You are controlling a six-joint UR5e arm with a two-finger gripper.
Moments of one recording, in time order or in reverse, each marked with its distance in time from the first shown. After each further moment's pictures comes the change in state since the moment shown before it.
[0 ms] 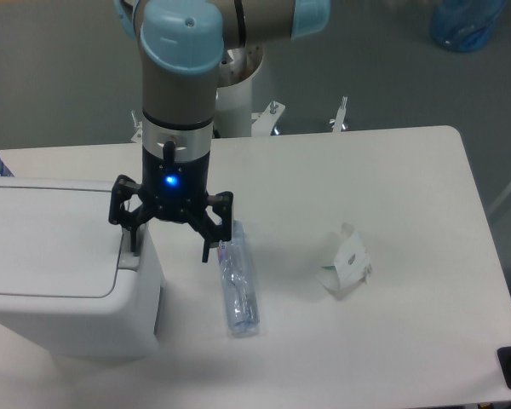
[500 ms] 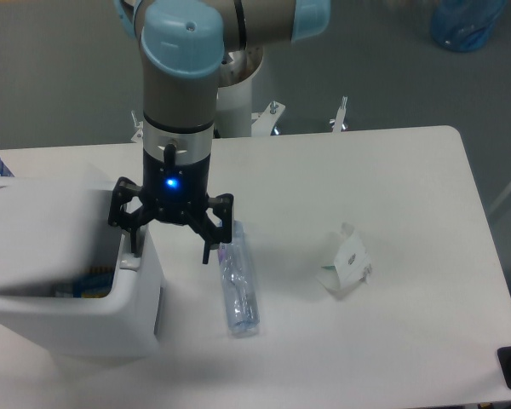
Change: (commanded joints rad) arm 0.000 -0.008 0.000 0.000 0.000 0.000
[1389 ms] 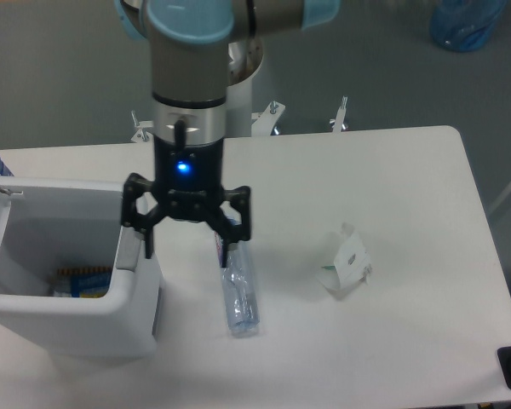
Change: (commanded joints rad) arm 0.086 0.017 0.023 0.110 0.127 0.055
